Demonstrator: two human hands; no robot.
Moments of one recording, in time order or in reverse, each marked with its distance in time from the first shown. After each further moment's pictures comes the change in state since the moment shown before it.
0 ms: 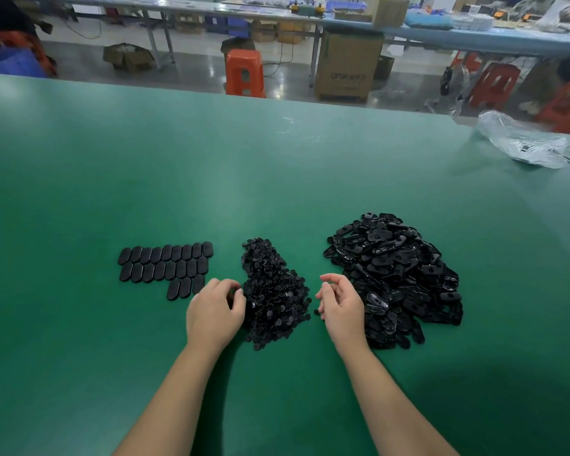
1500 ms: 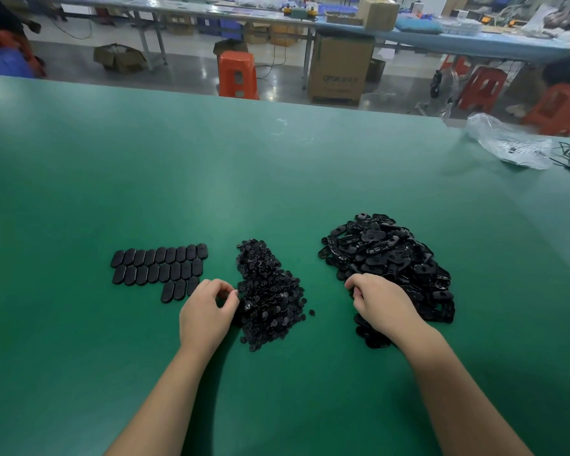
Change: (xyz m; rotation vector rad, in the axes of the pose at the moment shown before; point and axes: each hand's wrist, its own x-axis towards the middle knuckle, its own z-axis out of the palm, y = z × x) left_hand 0.001 -0.006 0.000 -0.129 0.017 -0.049; right_hand 0.035 -0.034 -0.085 -1.216 -0.288 -0.279
